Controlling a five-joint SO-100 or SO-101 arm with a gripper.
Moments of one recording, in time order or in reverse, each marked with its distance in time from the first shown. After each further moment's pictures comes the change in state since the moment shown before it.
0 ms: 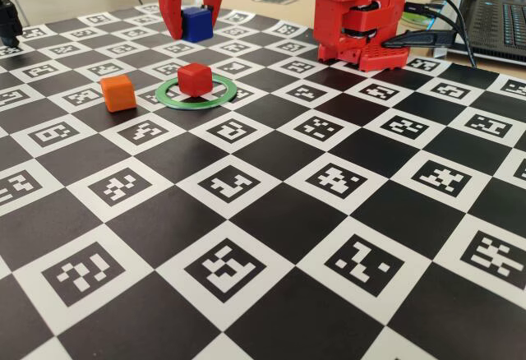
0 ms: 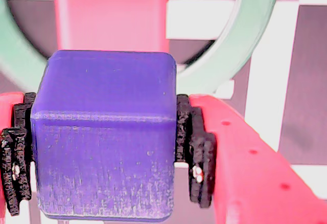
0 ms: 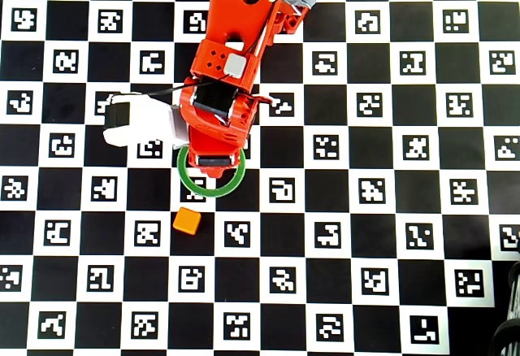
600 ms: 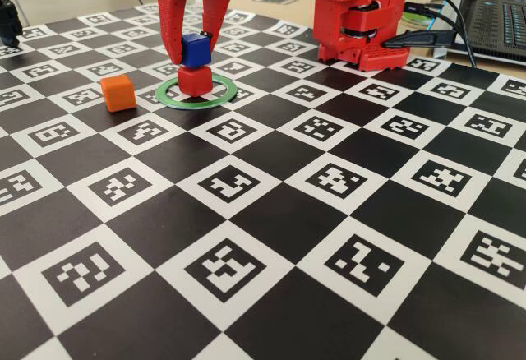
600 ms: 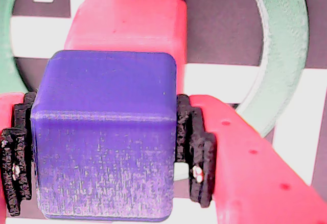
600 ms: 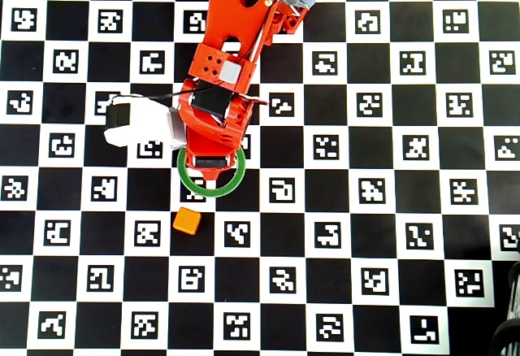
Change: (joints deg) arm 1.4 0.1 6.0 -9.1 -1.1
